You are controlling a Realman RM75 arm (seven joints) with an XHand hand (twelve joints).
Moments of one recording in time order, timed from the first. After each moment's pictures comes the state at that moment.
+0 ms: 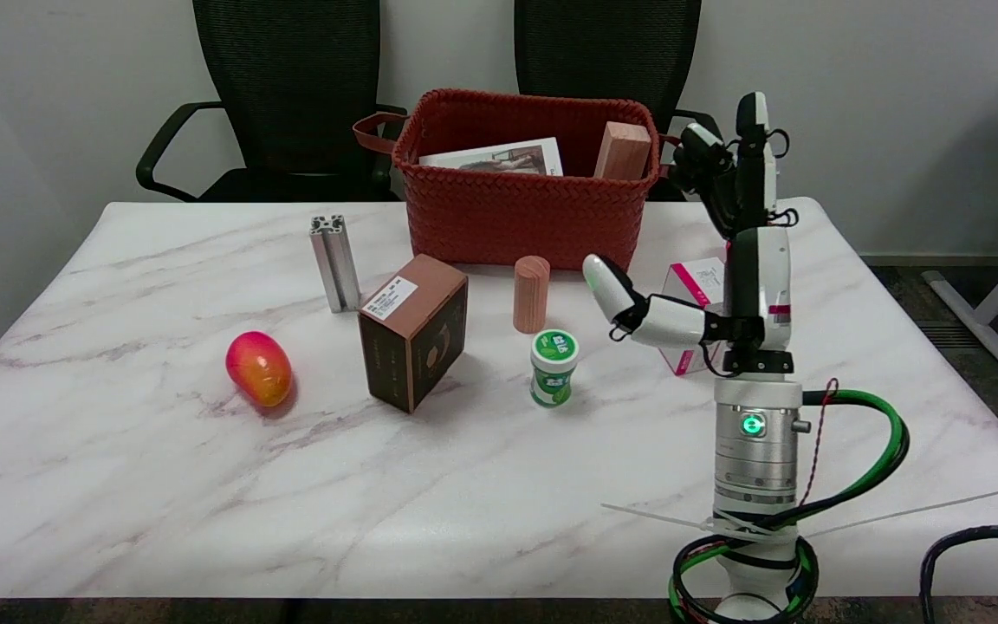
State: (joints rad) arm -0.04 -1.12 -2.37 1.53 1.04 1.56 0.26
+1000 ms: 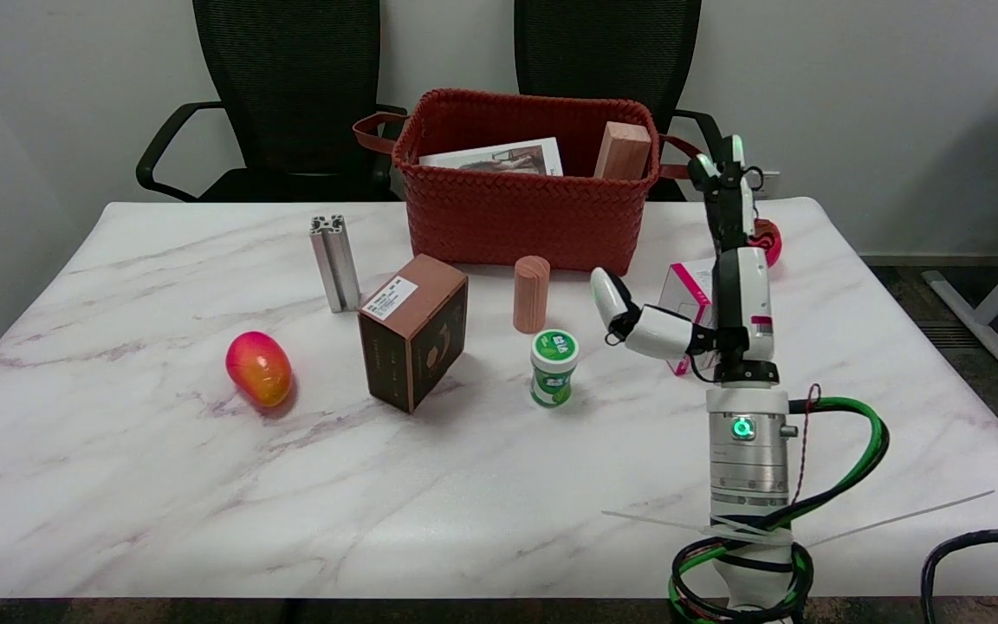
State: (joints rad) arm -0.05 -1.11 -2.40 1.51 1.16 1.52 0.26
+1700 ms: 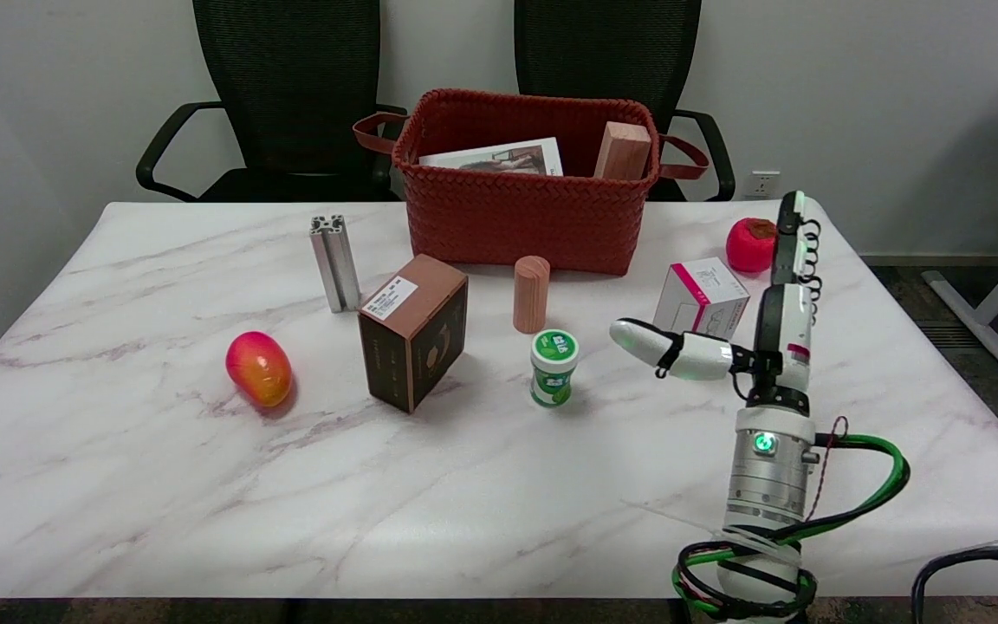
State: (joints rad) arm -0.06 -1.16 -2.40 1.45 1.35 1.66 0.19
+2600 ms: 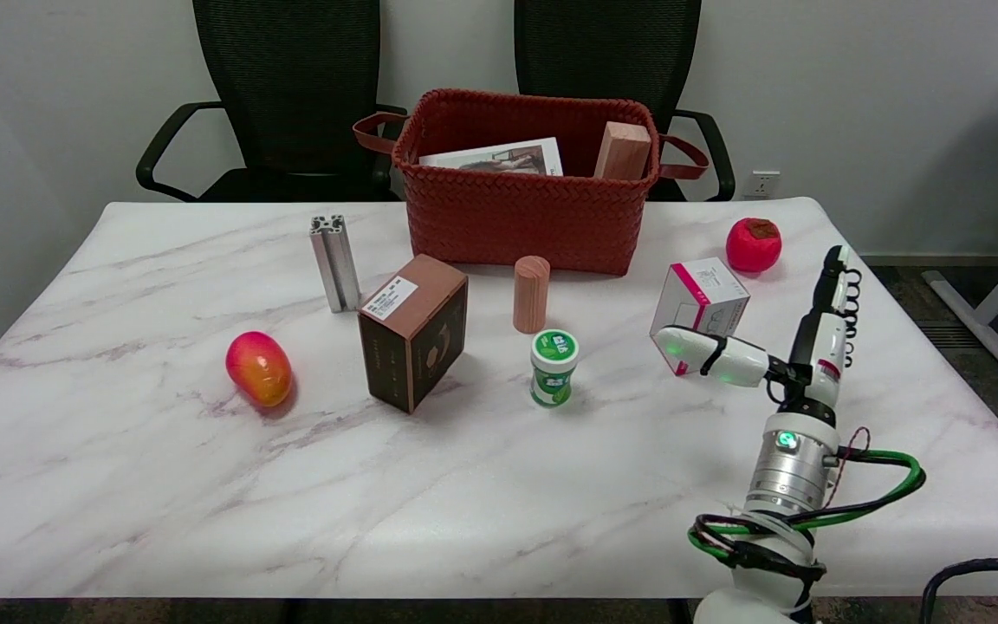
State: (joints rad) arm -0.08 -1.19 -2.28 1.43 1.57 1.64 0.14
